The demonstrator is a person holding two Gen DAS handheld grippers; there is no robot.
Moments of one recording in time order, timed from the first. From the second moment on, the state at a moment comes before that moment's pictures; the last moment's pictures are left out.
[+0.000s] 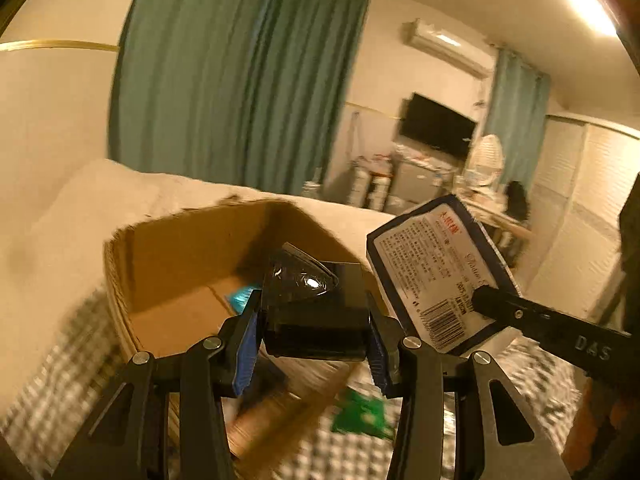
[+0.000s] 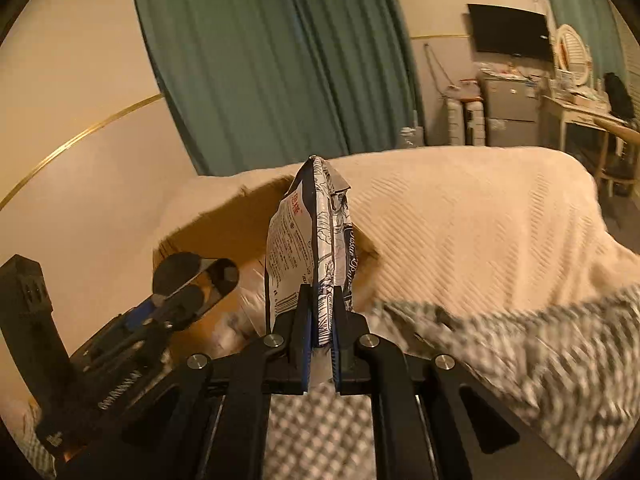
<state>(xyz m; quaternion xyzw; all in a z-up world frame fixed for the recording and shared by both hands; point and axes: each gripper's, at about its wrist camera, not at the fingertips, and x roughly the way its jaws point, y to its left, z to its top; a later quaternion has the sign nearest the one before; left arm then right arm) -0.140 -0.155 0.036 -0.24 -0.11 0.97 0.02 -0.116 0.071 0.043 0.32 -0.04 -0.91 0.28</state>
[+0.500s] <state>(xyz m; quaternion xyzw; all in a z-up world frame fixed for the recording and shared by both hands) -0.164 -0.197 0.016 -0.25 -0.10 0.96 -0.04 -0.165 -0.014 0.030 0.28 0.04 -0.92 0.27</state>
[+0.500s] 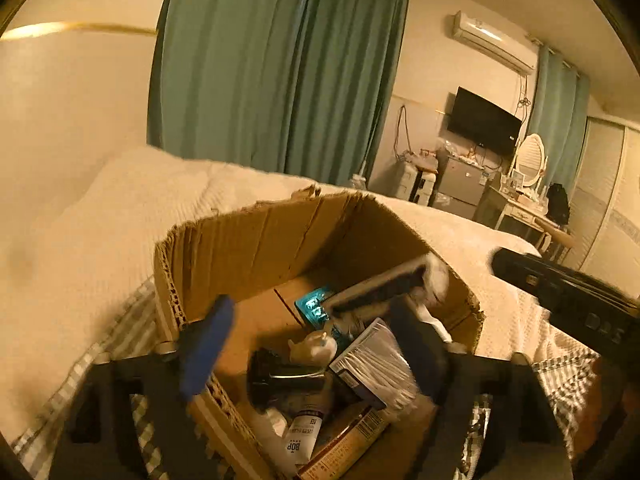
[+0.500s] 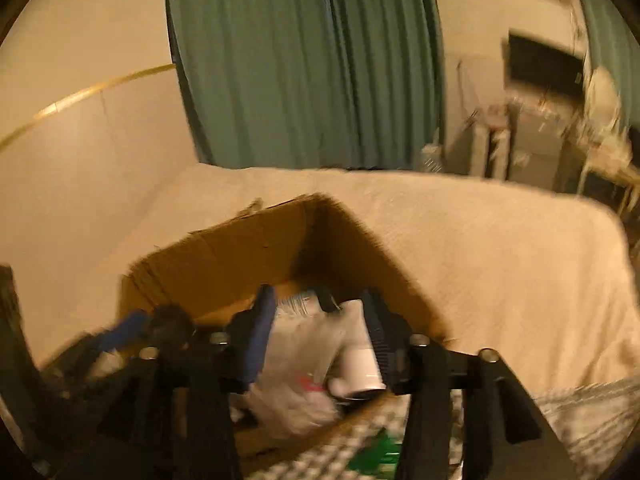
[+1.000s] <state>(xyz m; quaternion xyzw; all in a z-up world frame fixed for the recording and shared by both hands) -0.077 -0.049 0.014 -0.30 -0.04 0.95 0.08 -0.074 0.143 0.045 0.29 0.04 -0.94 0.17</state>
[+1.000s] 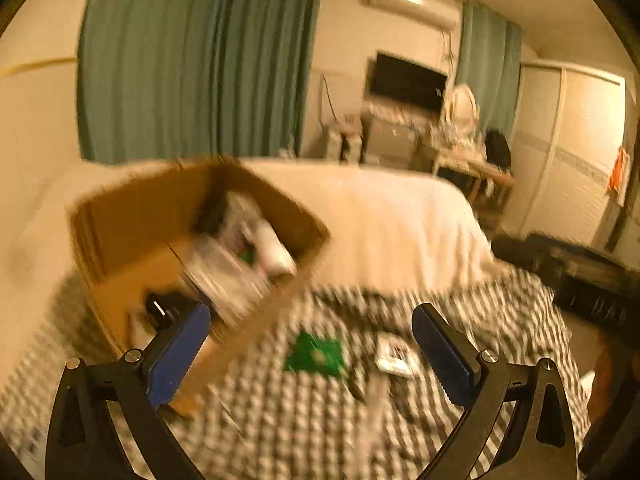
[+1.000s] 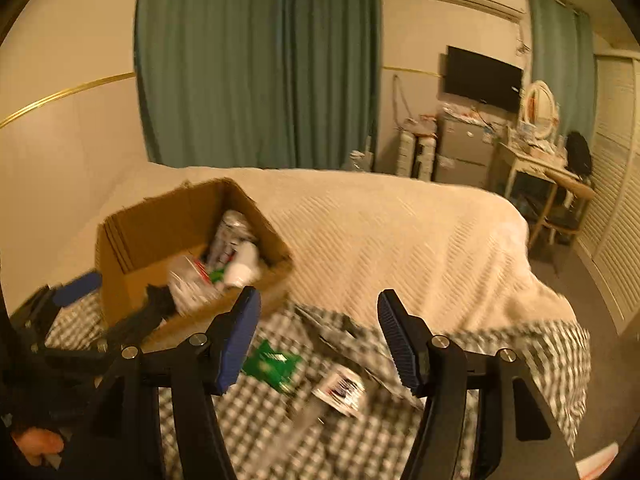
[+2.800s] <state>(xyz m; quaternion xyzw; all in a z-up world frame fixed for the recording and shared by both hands) -0.127 -0.051 -0.145 -0.43 -0.07 0.90 0.05 -0.164 0.144 -0.175 0.47 0.05 -0.87 0.14</state>
